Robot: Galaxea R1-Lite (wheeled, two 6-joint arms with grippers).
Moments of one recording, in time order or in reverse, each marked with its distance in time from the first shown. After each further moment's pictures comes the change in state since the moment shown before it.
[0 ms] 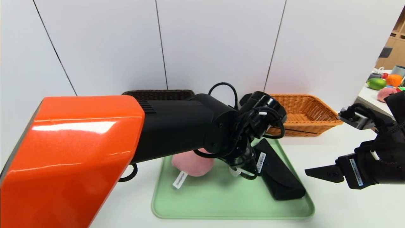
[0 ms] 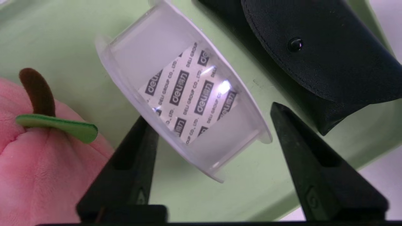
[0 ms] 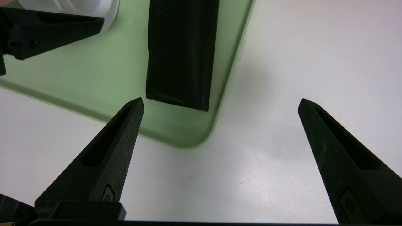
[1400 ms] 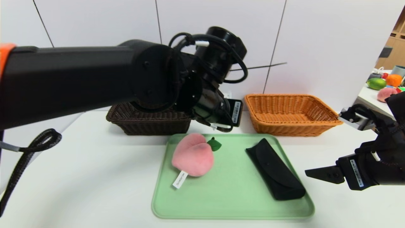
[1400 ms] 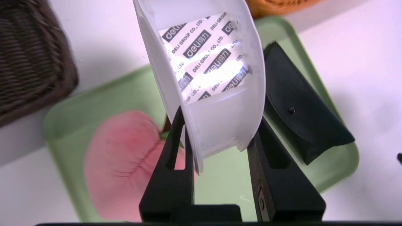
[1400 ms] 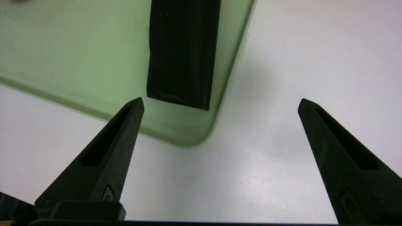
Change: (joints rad) left arm 0.135 -0.201 0.000 -0.045 -0.005 0.017; right arm 0.000 -0.004 0.006 -0.006 0.003 -0.004
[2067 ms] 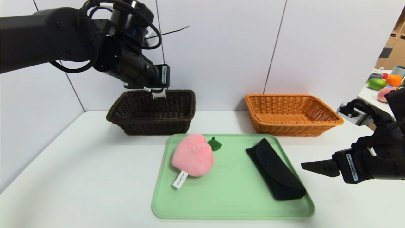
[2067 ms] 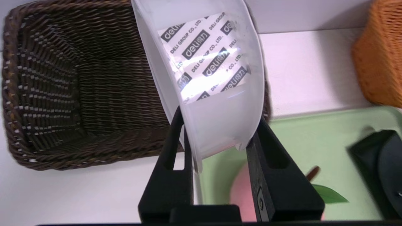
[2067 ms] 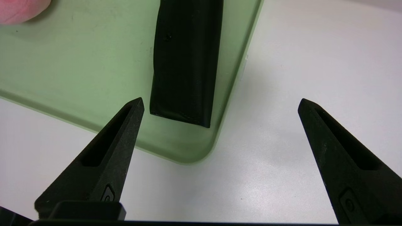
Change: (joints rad) left arm 0.376 -0.091 0.000 0.024 -0.004 0.064; right arm 0.004 0.008 0.007 -0.069 0.000 0.000
